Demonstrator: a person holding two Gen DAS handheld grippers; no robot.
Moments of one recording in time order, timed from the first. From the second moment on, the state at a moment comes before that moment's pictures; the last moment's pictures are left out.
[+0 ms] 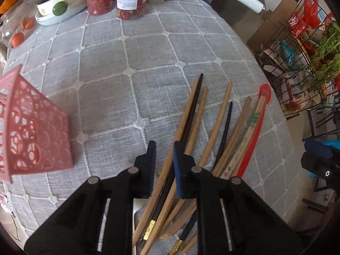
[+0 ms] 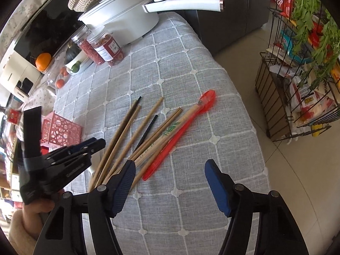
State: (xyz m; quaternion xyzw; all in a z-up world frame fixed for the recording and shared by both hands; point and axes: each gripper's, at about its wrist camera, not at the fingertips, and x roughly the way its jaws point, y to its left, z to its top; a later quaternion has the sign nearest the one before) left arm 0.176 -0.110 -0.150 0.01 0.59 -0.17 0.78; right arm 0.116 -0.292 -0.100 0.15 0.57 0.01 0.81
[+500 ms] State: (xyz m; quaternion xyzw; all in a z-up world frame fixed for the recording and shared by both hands) left arm 0.192 -0.115 -0.165 -0.01 0.59 -0.17 0.79; right arm 0.128 -0.298 -0.115 0.16 0.58 0.00 0.80
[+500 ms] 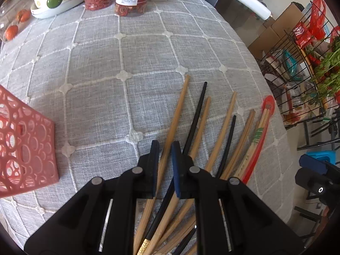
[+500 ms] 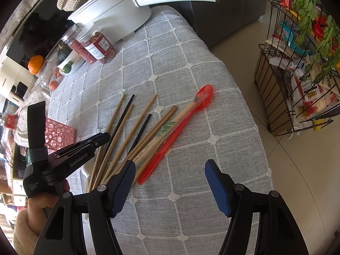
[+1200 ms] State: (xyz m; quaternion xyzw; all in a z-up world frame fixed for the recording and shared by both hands) left arm 0.094 -0.043 -0.044 -0.01 0.44 -0.19 0.88; right arm 0.140 -0.290 -0.131 0.17 0.59 -0.02 0.79
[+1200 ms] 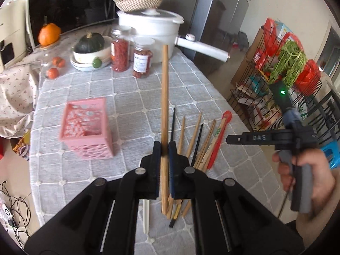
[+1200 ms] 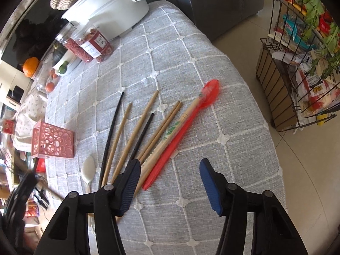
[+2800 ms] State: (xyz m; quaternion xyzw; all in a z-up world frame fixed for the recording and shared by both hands) left arm 0.064 0.041 -0.034 -0.08 0.41 -0.16 0.89; right arm 0.158 -0.285 -0.164 0.22 0.62 -0.04 0.76
